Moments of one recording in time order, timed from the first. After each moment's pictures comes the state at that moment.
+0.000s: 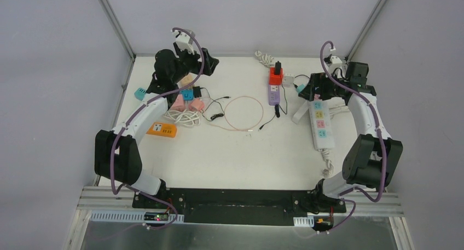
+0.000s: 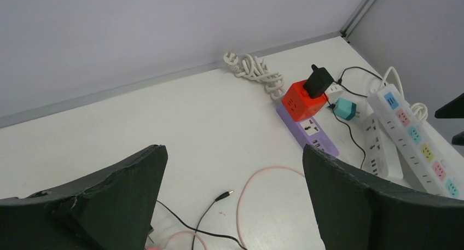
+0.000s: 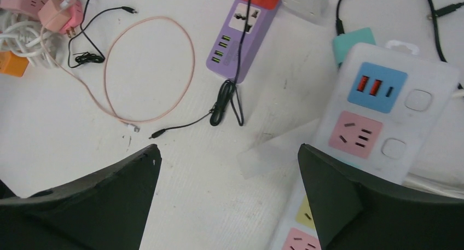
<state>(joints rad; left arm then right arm) -0.26 1.49 1.18 0.37 0.34 -0.18 -0.18 1.51 1.24 -0.55 -0.71 -0.21</state>
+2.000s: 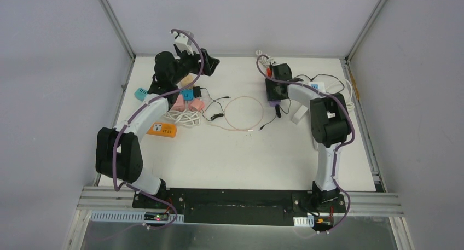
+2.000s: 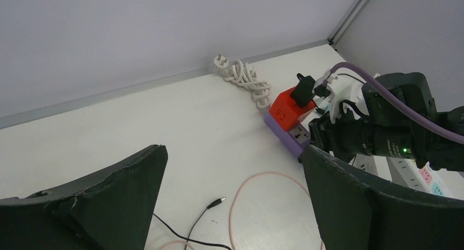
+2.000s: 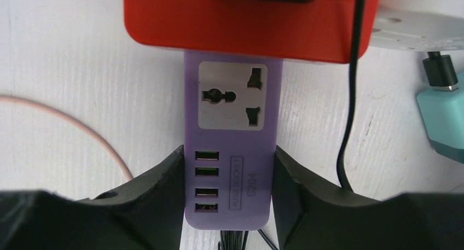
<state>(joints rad) -0.25 1.53 1.15 0.48 0.39 -0.25 0.34 2.09 1.49 -0.35 0.12 0.10</state>
